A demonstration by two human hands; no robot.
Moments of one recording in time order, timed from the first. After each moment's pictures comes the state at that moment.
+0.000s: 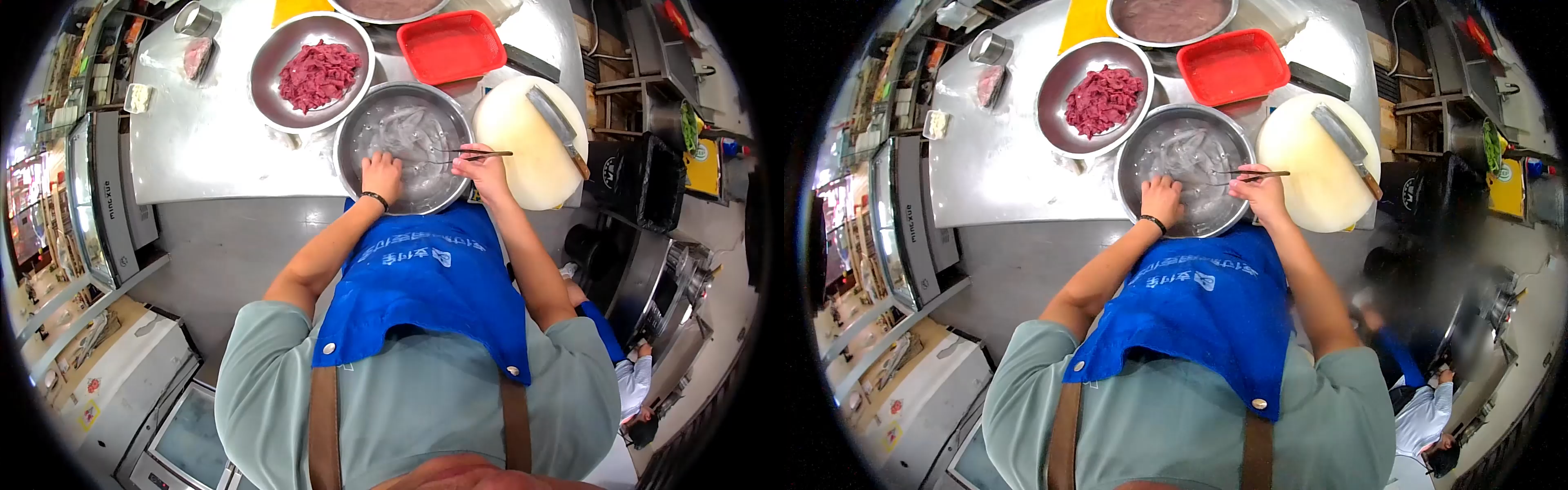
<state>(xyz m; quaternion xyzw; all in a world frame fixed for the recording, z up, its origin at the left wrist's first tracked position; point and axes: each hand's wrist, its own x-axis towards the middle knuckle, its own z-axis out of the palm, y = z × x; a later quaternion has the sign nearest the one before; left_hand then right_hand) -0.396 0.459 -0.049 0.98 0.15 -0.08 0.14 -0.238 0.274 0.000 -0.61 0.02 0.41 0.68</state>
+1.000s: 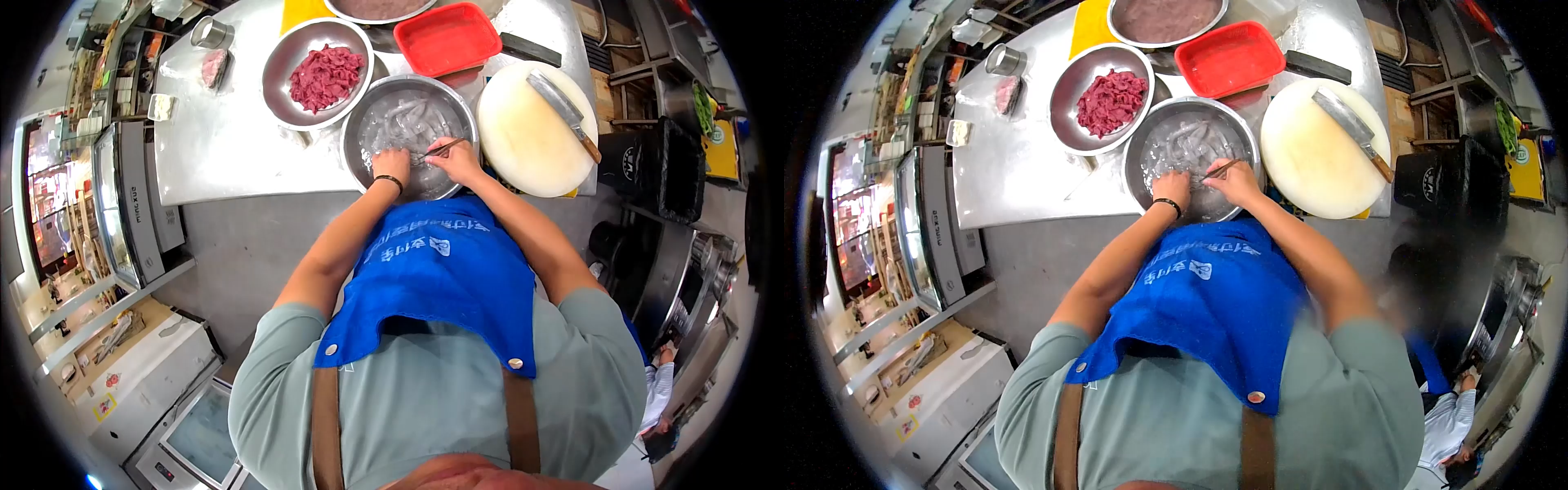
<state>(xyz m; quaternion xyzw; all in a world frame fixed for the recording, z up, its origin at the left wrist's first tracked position) -0.378 0.454 -0.053 0.95 0.22 -0.19 0.07 -0.259 0.305 -0.043 -0.75 -0.27 0.37 0.47</state>
